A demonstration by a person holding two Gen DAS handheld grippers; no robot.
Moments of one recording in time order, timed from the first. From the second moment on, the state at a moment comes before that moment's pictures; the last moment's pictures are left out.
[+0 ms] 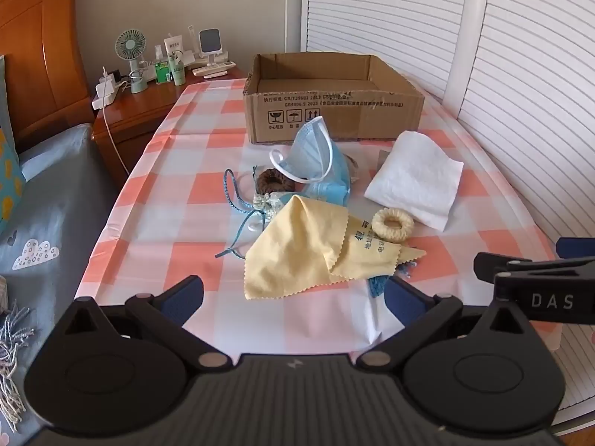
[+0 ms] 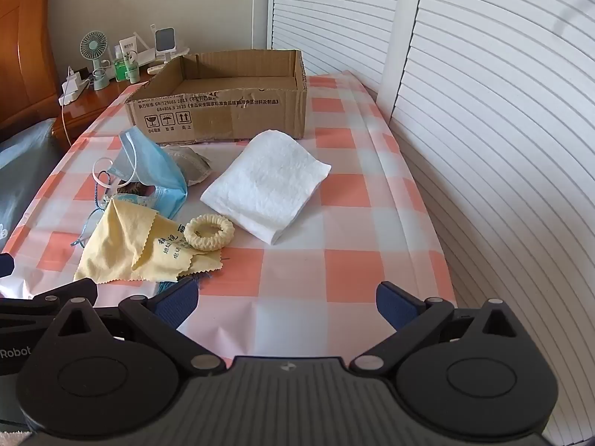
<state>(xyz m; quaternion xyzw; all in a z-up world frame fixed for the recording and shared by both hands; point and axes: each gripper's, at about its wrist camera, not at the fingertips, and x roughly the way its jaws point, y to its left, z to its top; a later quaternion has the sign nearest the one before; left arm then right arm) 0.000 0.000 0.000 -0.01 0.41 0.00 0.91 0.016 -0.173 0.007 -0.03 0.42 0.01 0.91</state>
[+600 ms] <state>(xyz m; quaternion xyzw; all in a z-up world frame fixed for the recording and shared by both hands) 0.000 0.000 0.000 -0.01 0.41 0.00 0.91 0.015 -0.174 0.007 -0.03 0.42 0.01 0.91</state>
